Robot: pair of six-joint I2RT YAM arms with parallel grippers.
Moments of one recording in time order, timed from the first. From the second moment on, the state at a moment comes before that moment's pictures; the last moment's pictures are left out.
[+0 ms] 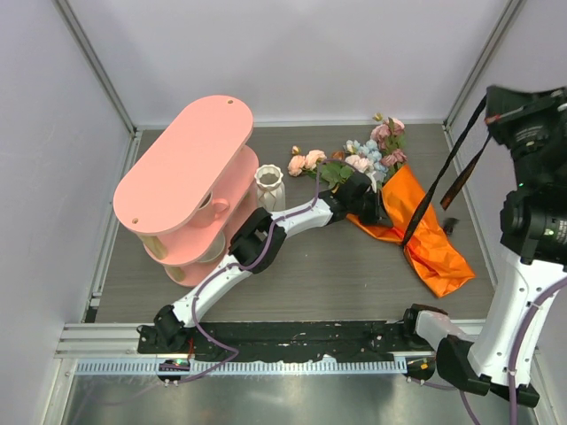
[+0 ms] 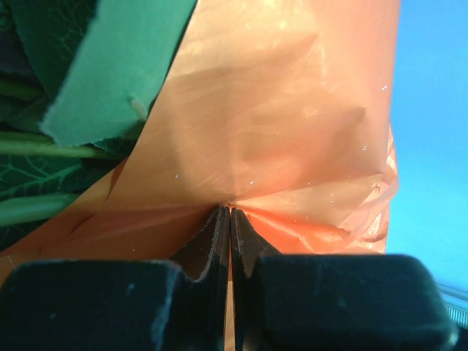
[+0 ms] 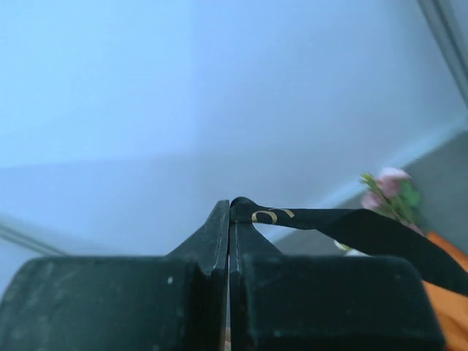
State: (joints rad) left arm -0.92 2.74 2.30 -0.09 0.43 -0.94; right arm -0.24 1.04 1.75 -0.65 -0.07 0.78
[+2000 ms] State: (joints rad) left arm -0.92 0.64 1.61 -0.85 -0.13 -0.46; right arm 1.16 1.65 1.72 -0.29 -0.15 0.75
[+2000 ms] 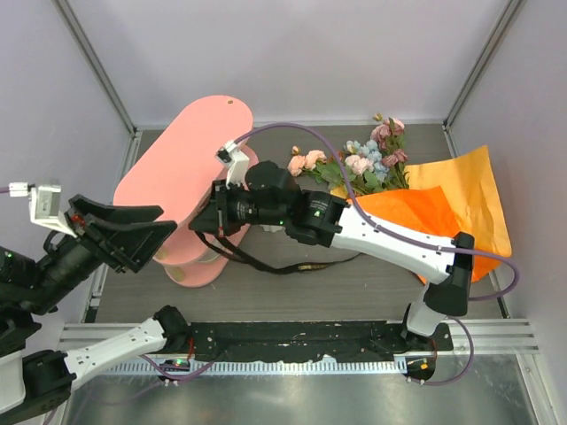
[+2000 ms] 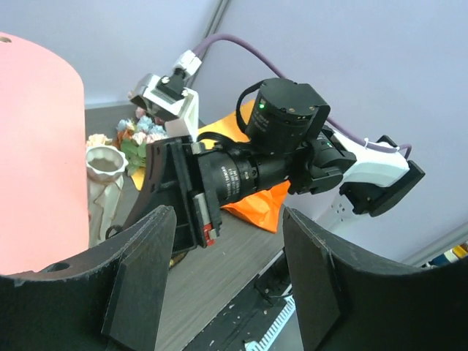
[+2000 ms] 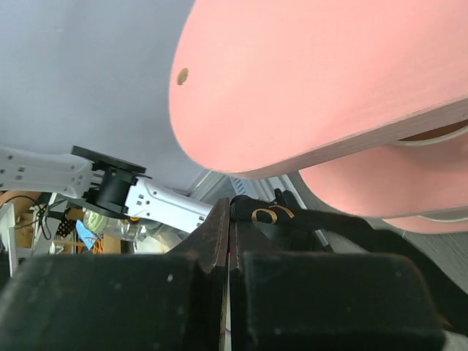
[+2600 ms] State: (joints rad) left arm -0.92 0.98 1.55 -0.74 0.07 -0.44; right arm 0.58 0.81 0.69 -0.39 0.12 0.78
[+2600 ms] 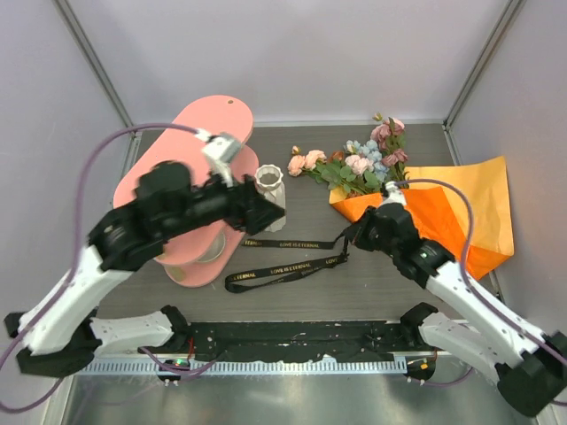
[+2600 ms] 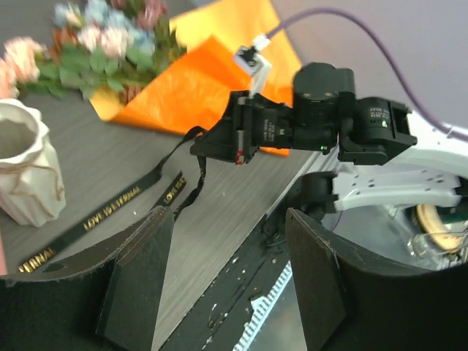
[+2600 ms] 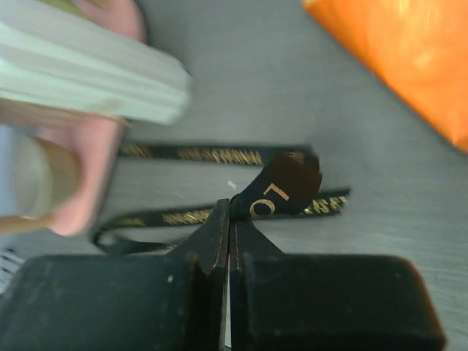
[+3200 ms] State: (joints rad) left arm -0.92 1.06 1.37 -0.63 0.10 -0.46; right arm 0.55 1.44 0.59 -0.09 -0.14 0.71
